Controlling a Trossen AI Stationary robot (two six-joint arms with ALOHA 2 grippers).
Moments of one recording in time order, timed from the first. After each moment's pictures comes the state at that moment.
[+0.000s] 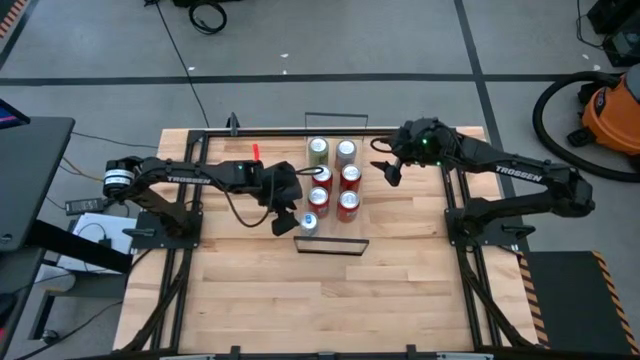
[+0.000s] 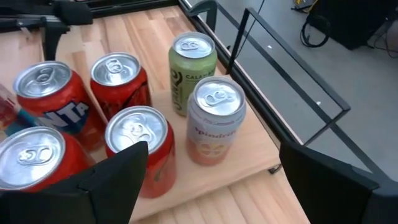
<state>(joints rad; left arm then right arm) 0.15 1.47 1.02 -0.52 0.25 -0.19 -0.44 1.02 0.88 -0.41 0.03 -0.05</state>
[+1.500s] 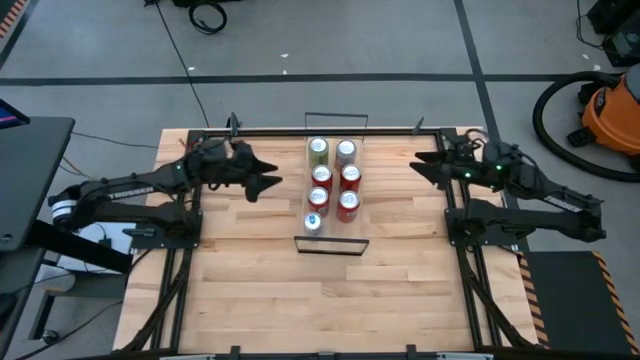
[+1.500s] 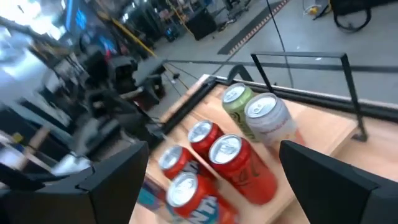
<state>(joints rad) 0.36 0.90 0.63 -0.03 0.20 -0.47 -0.32 0.40 0.65 -0.42 0.06 0.65</state>
